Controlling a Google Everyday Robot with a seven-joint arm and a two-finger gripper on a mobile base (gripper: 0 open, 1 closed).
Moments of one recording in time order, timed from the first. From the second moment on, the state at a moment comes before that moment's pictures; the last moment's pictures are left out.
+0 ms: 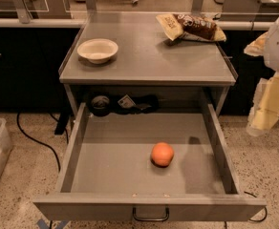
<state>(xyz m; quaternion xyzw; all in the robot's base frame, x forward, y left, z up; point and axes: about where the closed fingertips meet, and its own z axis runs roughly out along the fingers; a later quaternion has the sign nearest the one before) 0.438 -0.217 0.976 -0.60 0.78 -0.03 0.16</state>
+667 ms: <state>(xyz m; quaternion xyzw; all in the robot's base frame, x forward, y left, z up) 0.439 -0.214 0.974 -0.61 0.78 -0.03 0.17</state>
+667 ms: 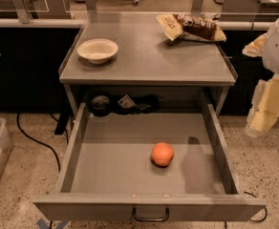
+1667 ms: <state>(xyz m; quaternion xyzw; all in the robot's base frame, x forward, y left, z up) 0.463 -0.209 0.867 -0.64 0.75 0.03 0.17</state>
